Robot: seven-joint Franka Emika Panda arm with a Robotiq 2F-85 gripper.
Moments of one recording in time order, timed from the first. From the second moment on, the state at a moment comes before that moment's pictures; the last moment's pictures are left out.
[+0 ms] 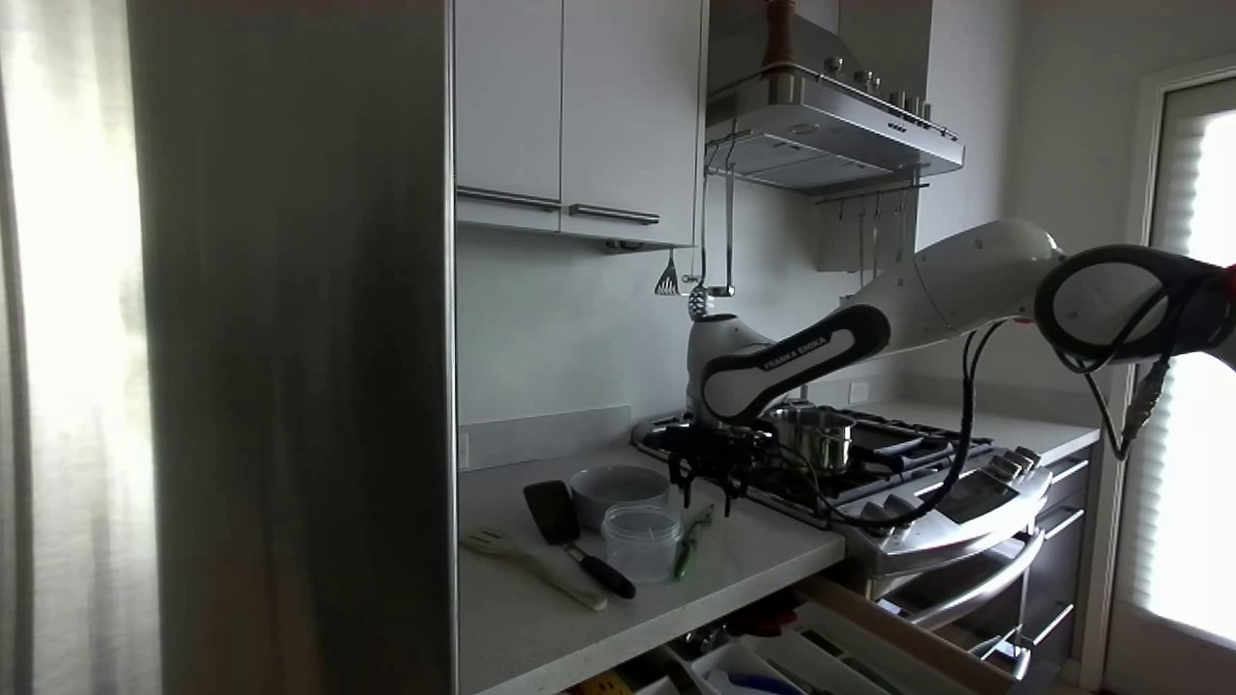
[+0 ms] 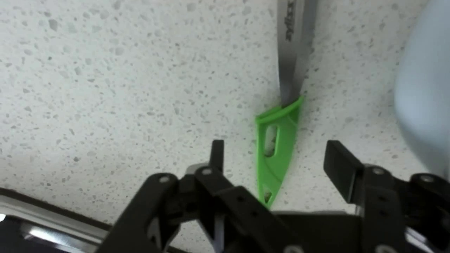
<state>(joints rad) 0.37 0.64 0.04 -1.40 -0.21 2.17 1.23</state>
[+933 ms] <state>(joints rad) 0.33 0.51 0.06 -1.44 -0.09 2.02 1.16</state>
